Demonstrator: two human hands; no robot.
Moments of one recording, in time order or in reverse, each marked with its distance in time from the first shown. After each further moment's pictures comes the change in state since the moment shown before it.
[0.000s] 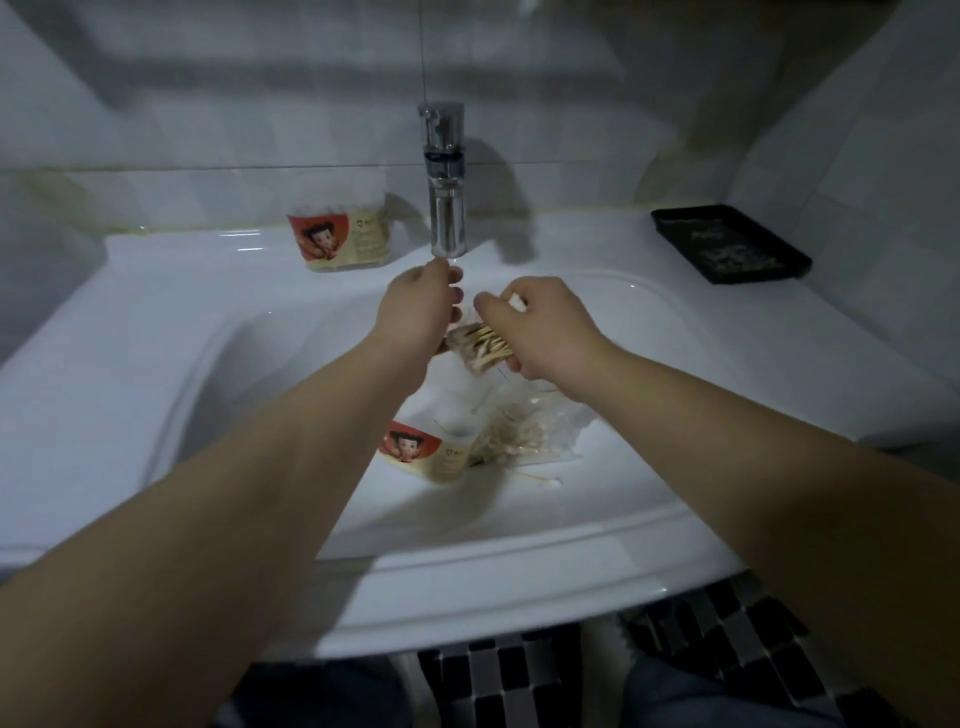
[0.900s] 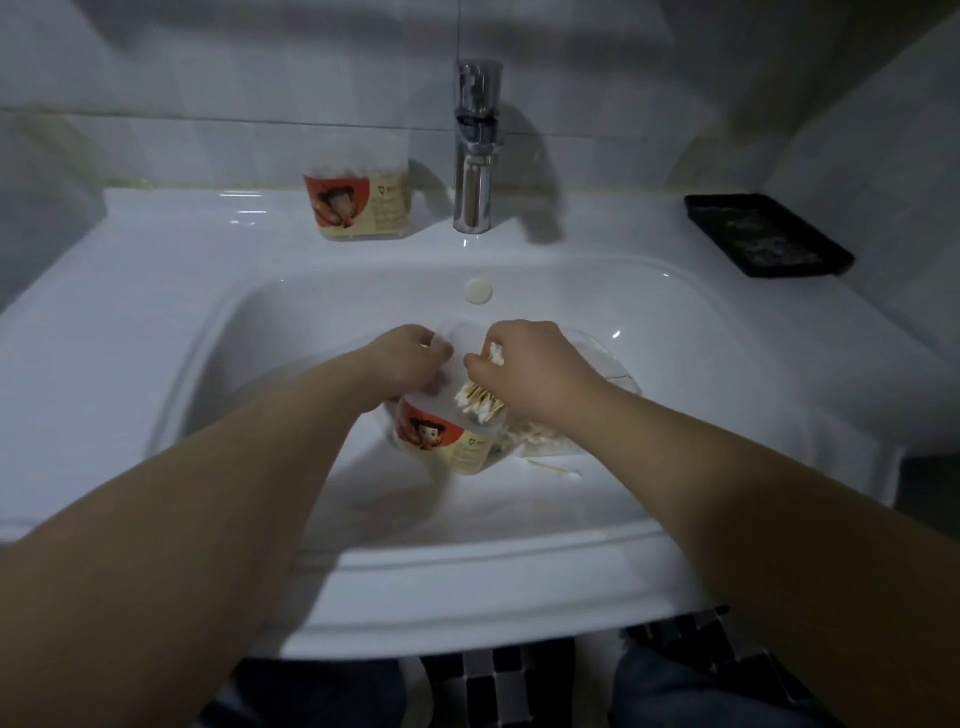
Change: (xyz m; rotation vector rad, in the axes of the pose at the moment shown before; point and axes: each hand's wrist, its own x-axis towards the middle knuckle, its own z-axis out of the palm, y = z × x) left_hand 0.030 -0.067 -0.048 0.637 -0.249 -0.086; right_hand -0.009 0.021 0.042 -0.561 -0.209 -0.109
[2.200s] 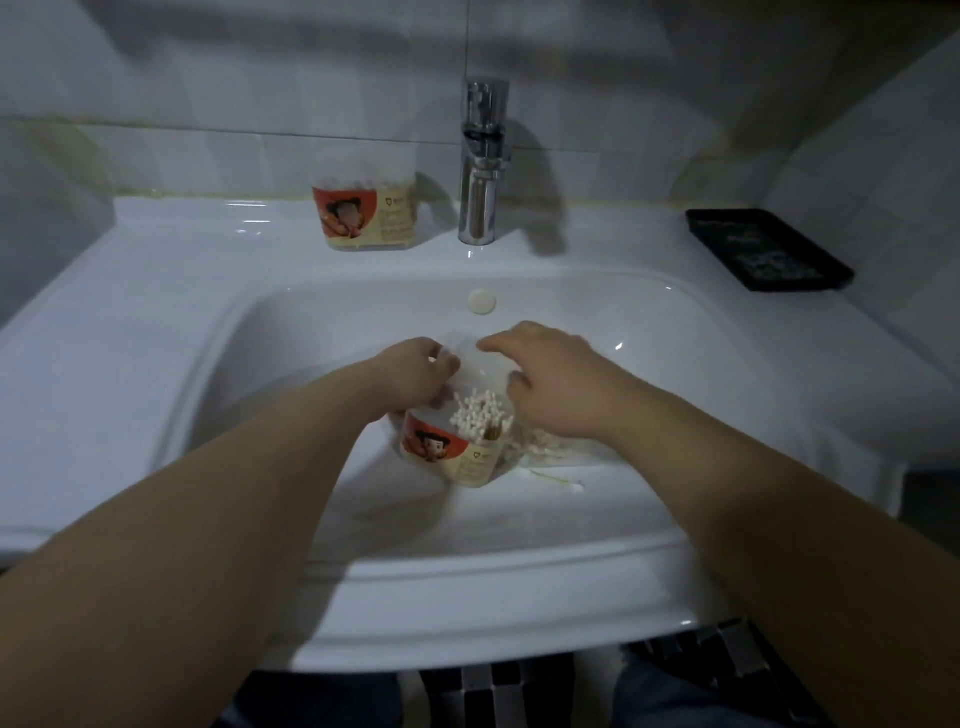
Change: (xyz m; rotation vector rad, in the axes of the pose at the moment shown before) left_hand -0.003 0.002 0.001 0.078 -0.020 0.030; right_hand -0.008 0.012 -0.023 -0.219 -0.160 -0.180
